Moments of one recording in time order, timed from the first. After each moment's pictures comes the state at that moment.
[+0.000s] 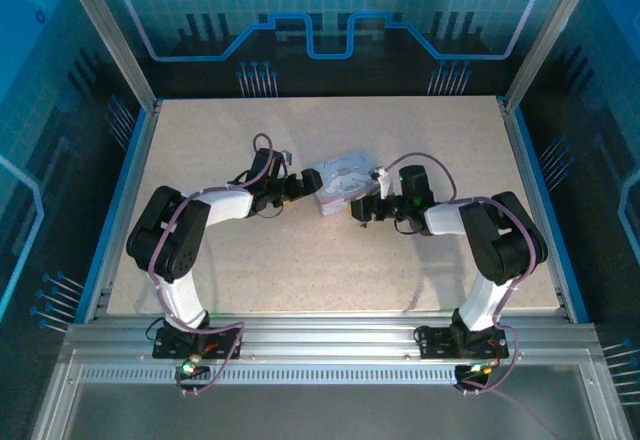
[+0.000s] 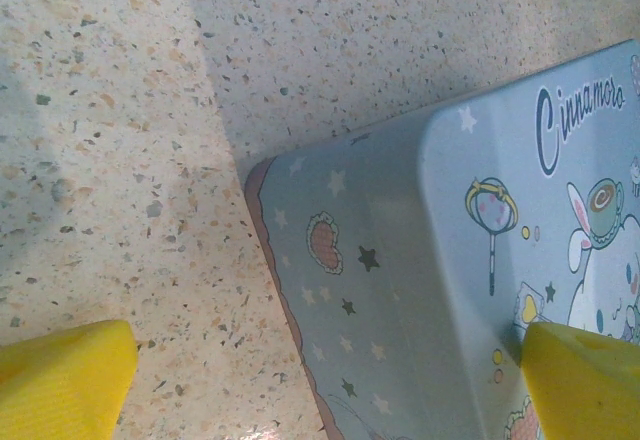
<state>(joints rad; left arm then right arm) -0.36 1.81 0.95 0.10 0.29 -0.74 0.31 1.76 0.71 0.37 -0.68 0.23</state>
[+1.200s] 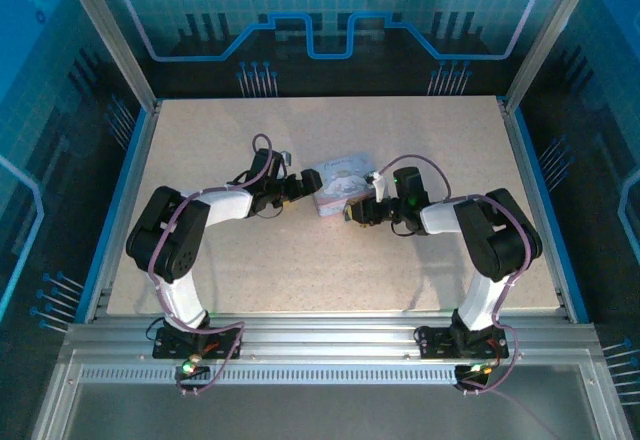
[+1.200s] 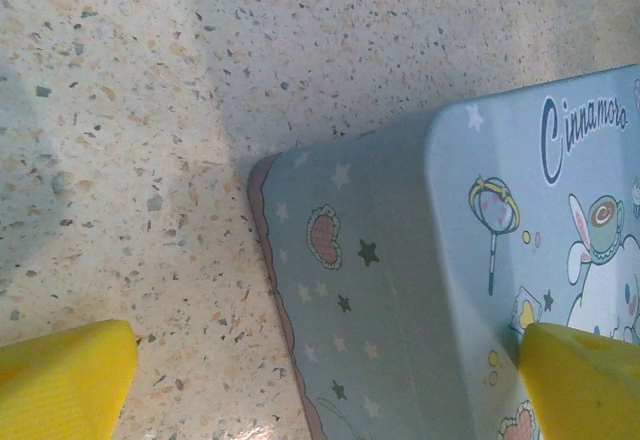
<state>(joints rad) -0.36 1.81 0.95 0.10 0.30 -0.75 0.34 1.79 0.72 0.33 -0.68 0.22</state>
